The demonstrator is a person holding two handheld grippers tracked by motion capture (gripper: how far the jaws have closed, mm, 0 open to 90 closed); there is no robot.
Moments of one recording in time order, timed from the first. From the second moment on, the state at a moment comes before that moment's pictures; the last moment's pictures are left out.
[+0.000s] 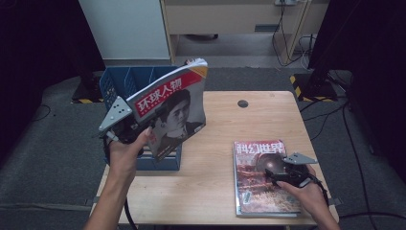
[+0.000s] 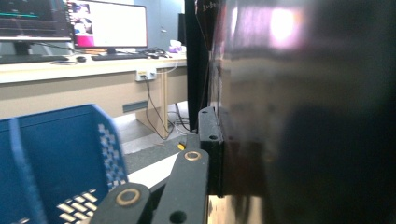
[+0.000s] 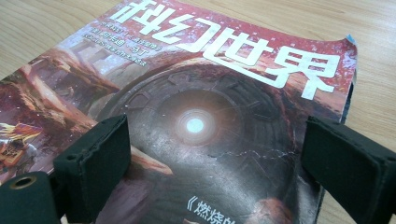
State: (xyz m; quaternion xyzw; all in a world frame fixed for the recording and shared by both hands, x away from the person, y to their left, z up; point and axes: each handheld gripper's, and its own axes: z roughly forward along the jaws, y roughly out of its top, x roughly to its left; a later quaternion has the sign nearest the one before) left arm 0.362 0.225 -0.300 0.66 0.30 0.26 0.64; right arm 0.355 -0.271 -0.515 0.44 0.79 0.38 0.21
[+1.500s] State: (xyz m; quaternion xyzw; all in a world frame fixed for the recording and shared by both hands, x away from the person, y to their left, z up) left arm 0.341 0.368 -0.304 0.60 0.40 0.34 0.60; right arm 0.354 -0.271 -0.517 0.44 0.78 0.39 0.22
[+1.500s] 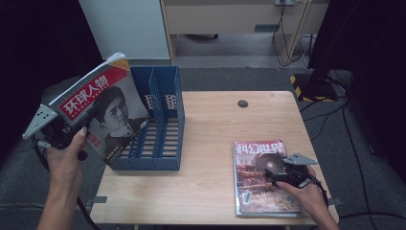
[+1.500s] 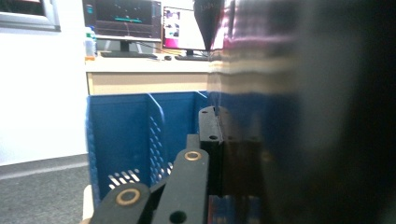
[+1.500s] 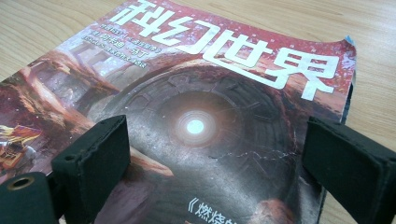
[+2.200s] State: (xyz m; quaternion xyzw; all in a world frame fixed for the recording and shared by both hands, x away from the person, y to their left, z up) left arm 0.323 0.408 -0.301 0.58 0.43 0.36 0.59; right arm 0.354 -0.270 -0.517 0.44 0.78 0.39 0.22
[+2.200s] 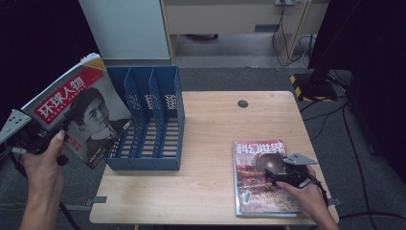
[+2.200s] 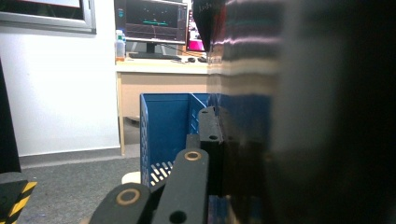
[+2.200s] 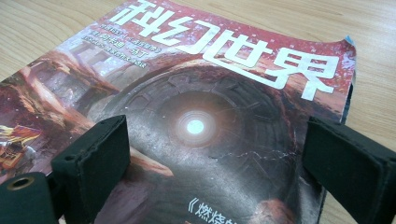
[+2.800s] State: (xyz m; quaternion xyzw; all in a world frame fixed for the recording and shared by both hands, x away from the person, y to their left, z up) left arm 0.340 0.409 -0.307 0.57 0.46 0.38 0.56; right arm 0.354 -0.271 -0.517 0.44 0.78 0.39 0.22
